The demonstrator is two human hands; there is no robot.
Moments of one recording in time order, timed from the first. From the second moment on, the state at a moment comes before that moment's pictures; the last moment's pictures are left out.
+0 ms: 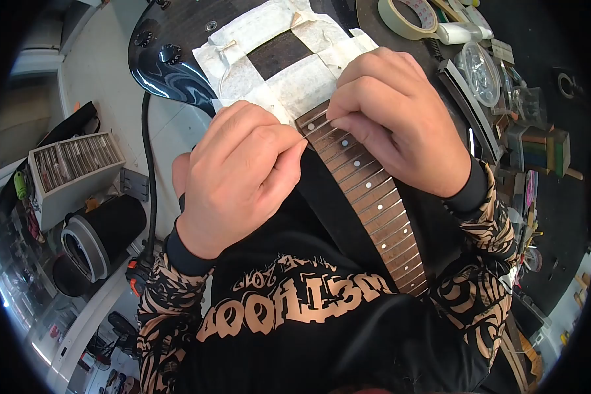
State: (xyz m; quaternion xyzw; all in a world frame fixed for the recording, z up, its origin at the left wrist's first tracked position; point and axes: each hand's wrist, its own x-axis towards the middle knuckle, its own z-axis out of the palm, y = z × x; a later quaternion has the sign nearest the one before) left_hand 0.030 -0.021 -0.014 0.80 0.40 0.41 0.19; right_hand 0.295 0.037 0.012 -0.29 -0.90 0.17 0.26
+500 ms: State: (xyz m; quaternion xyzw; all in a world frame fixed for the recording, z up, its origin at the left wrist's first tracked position) left_hand 0.031 -0.025 -0.018 0.81 0.39 0.40 0.16; right_hand 0.292 0.031 0.004 -0.29 -0.91 0.15 0.27
